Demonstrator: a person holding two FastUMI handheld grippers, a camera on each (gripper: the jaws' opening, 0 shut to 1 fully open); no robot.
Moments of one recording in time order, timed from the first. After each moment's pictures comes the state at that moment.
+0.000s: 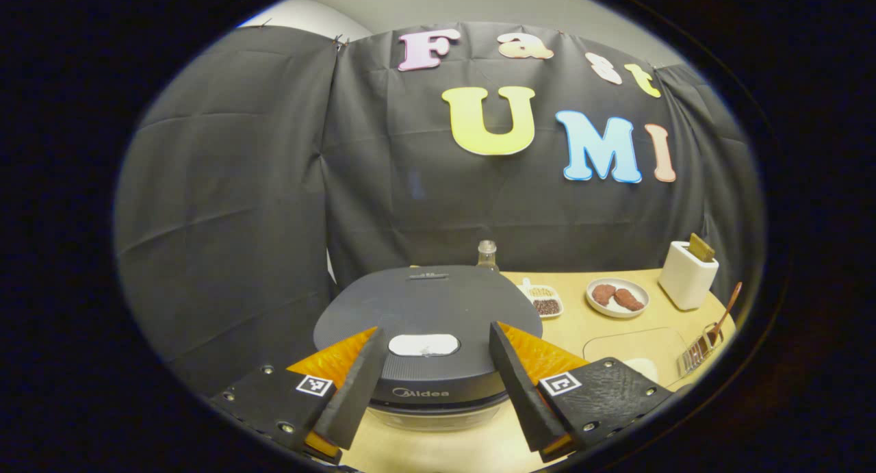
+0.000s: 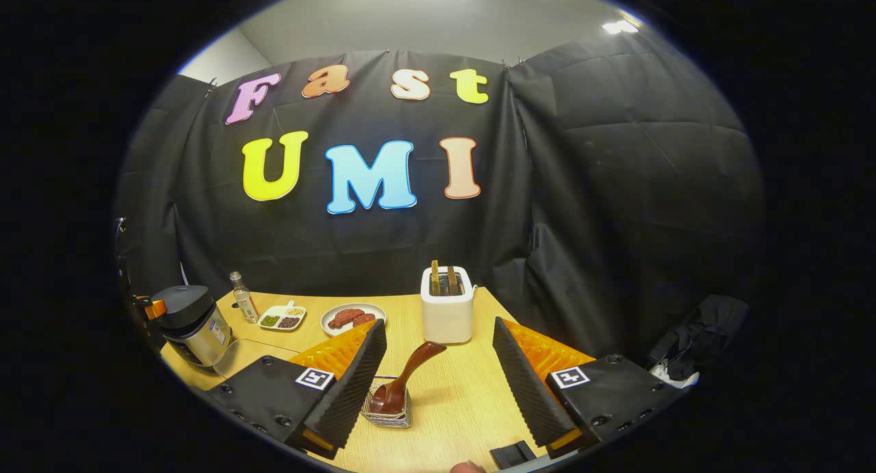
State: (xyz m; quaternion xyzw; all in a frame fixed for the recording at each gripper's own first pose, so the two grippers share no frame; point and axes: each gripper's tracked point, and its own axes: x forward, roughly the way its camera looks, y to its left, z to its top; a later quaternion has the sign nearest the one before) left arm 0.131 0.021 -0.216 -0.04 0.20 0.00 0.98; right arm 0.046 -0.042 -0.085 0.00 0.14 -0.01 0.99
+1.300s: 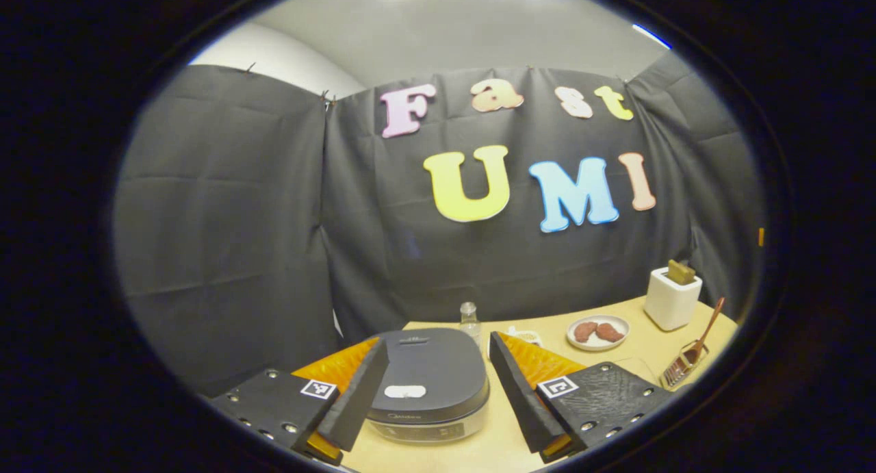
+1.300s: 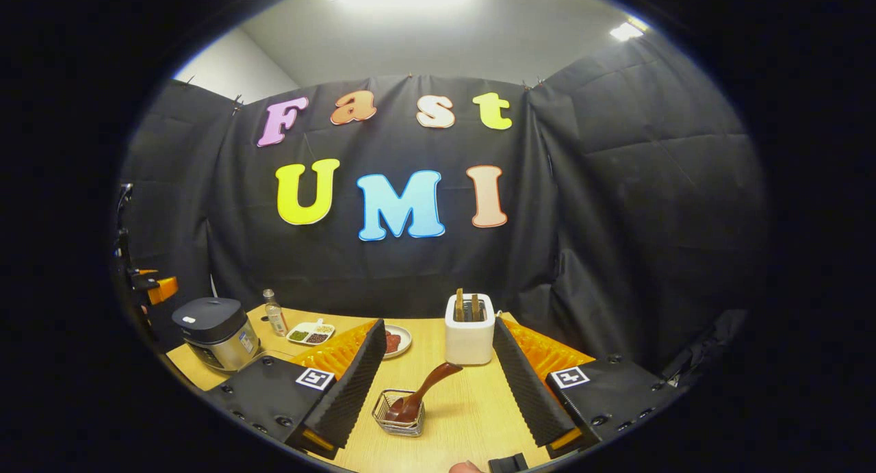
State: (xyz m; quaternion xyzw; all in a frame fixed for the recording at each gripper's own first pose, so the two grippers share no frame) left arm 0.064 -0.029 -0.045 0.01 0.06 -0.01 1.00; right arm 0.028 -0.035 -0.038 -0.01 0.07 0.07 1.00
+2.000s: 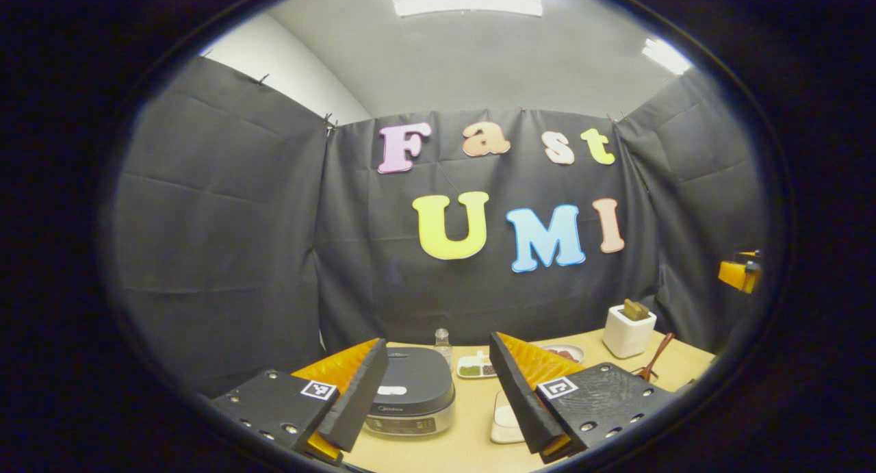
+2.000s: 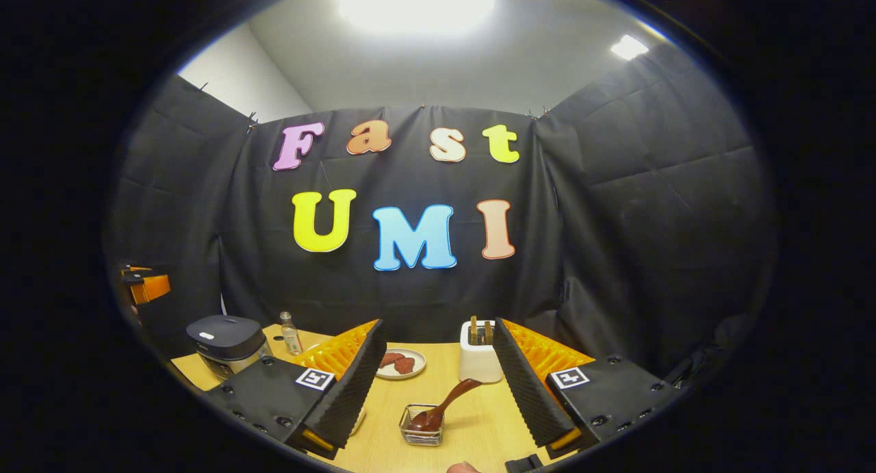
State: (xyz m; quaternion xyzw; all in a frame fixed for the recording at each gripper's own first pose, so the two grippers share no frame) left arm -0.015 -0.009 0.001 -0.04 0.01 -0.04 1.00; right arm -0.011 0.002 0.003 0.01 0.01 0.07 1.00
